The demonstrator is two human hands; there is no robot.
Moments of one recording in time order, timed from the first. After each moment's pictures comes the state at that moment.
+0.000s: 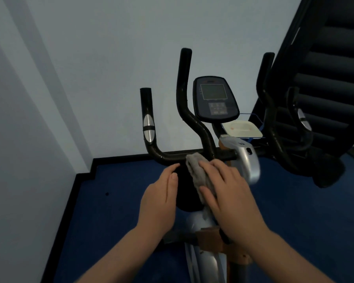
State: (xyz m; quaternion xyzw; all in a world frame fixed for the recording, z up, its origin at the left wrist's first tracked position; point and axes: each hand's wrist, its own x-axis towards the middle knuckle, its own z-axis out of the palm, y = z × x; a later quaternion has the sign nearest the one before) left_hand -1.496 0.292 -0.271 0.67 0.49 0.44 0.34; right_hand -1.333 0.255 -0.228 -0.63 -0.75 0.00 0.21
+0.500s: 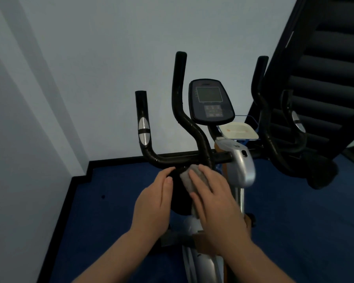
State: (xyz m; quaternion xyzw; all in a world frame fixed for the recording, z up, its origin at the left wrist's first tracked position) left_hand -1.496 0.292 -0.268 0.68 0.49 0.43 0.34; right_hand -1.344 0.255 -0.250 -0.61 -0.74 -0.04 0.27
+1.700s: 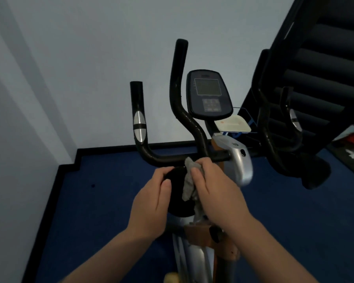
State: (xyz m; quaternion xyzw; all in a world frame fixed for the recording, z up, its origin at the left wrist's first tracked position) left_hand -1.498 0.301 -0.273 0.67 0.46 0.44 0.37; right_hand -1.346 0.283 -0.211 -0.69 -0.66 0.16 0.23
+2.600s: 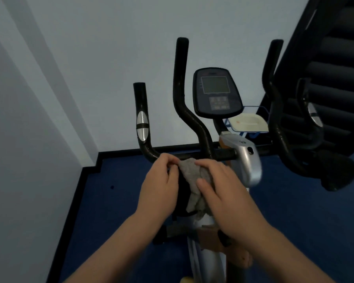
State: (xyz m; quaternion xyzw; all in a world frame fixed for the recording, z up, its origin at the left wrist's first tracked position) left_hand -1.474 0.319 -0.245 0.63 0.55 0.43 0.34; right_hand -1.324 0.268 -0.210 -0.61 -0.71 0.20 0.30
